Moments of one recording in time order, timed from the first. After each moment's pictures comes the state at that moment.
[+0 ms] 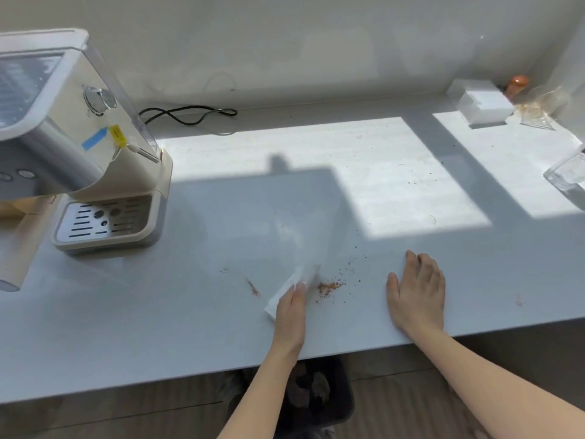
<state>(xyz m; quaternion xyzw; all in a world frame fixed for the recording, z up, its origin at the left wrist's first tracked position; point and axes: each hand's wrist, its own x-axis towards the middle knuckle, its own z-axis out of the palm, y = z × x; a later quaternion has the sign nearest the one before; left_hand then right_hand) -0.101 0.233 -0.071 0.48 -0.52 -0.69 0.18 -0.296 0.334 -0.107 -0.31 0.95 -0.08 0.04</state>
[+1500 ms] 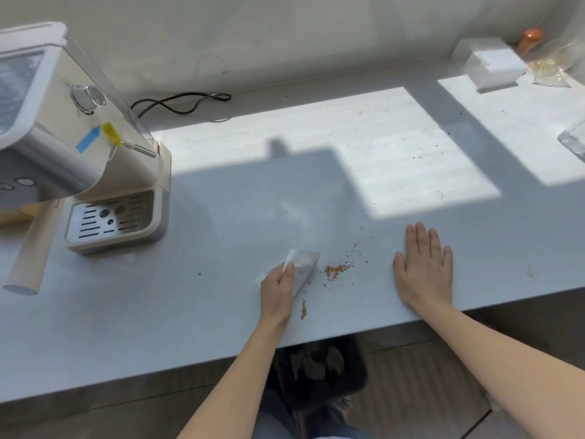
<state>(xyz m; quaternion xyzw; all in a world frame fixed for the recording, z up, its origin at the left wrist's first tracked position) -0.084 0.197 -0.075 0.50 -0.60 -0.59 0.20 -0.298 0.335 -0.107 -0.33 0.94 -0.02 0.10</state>
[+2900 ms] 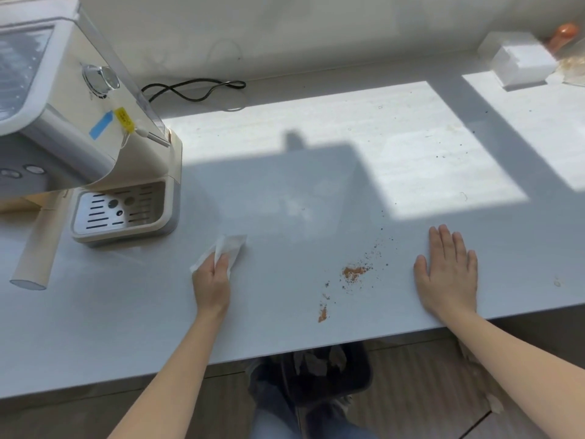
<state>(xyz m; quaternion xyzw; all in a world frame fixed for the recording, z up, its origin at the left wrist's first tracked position) 0.003 0.101 -0.101 0.56 -0.64 -0.43 0.31 -0.299 0.335 -0.113 -0.33 0.94 -0.03 0.07</state>
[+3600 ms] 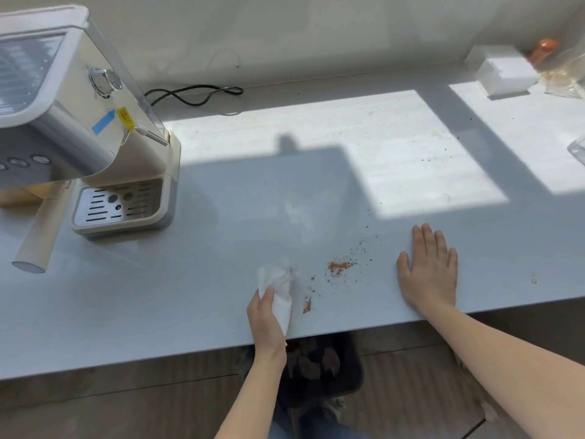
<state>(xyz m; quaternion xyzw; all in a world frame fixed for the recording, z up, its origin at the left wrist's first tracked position) -0.050 0.234 -0.076 0.59 -0.35 -0.64 0.36 -0.298 0.335 -0.111 -0.33 0.94 -0.05 0.07</state>
